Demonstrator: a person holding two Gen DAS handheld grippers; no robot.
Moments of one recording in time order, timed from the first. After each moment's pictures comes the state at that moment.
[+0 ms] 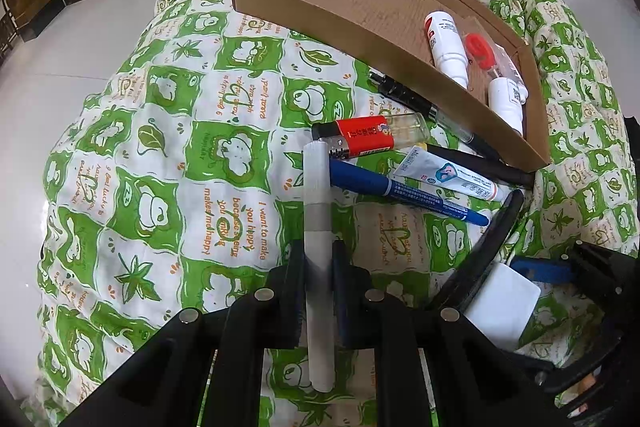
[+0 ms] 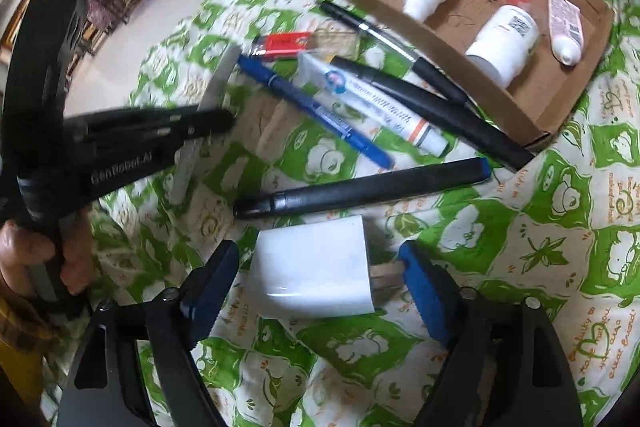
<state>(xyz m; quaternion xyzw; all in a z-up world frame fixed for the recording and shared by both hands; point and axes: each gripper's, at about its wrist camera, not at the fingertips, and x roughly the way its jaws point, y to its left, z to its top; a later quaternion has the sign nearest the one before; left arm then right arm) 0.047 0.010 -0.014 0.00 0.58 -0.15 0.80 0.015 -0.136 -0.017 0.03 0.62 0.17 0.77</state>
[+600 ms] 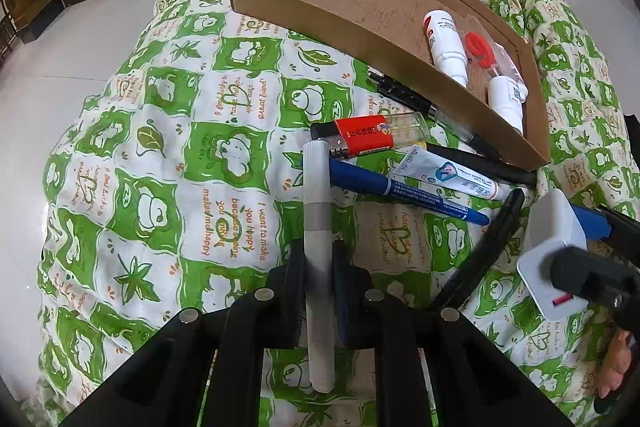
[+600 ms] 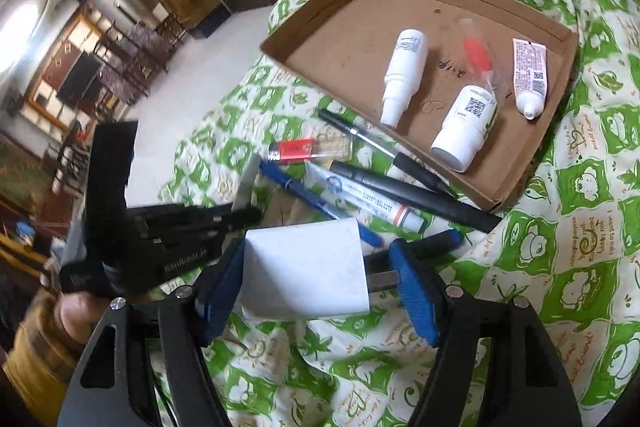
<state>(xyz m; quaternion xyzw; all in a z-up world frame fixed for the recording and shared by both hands) 0.046 0.009 -0.015 0.01 0.58 -0.15 0.80 0.029 -0.174 0.020 0.13 0.52 0.17 0.82</state>
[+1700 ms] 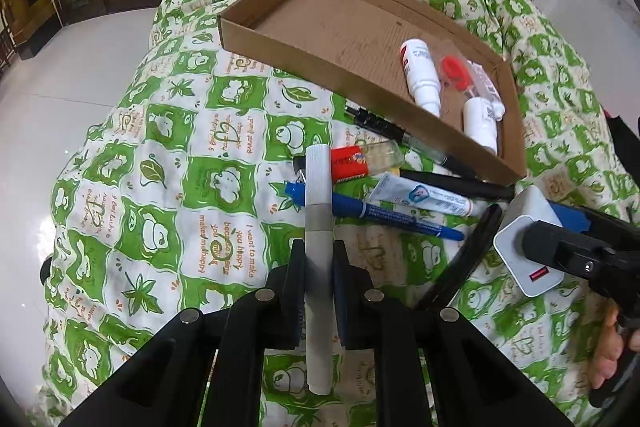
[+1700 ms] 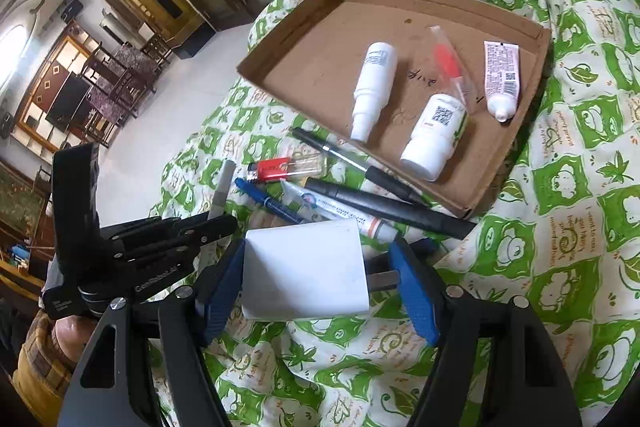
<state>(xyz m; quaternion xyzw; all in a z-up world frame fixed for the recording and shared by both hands) 0.042 0.007 0.005 0.00 0.54 -0.17 0.82 0.029 -0.188 0.020 0.15 0.51 0.14 0.84</state>
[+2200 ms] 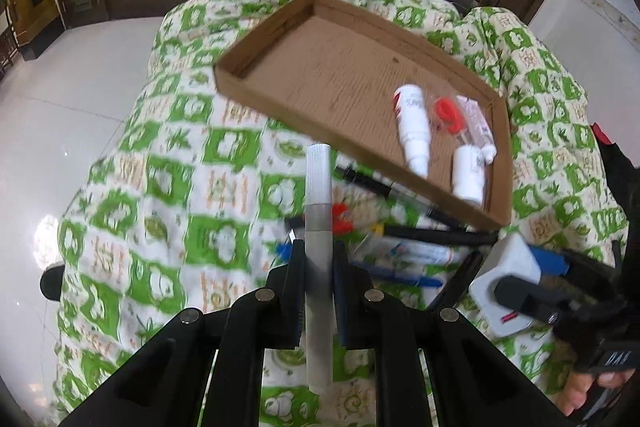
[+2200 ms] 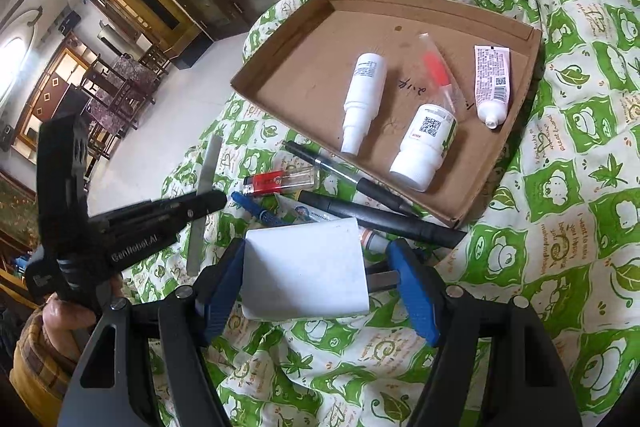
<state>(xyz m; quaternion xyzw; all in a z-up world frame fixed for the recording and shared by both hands) 0.068 -0.008 0.035 -0.01 0.53 -0.17 0.83 0.033 -0.199 0.024 0.16 0.50 0.14 0.84</state>
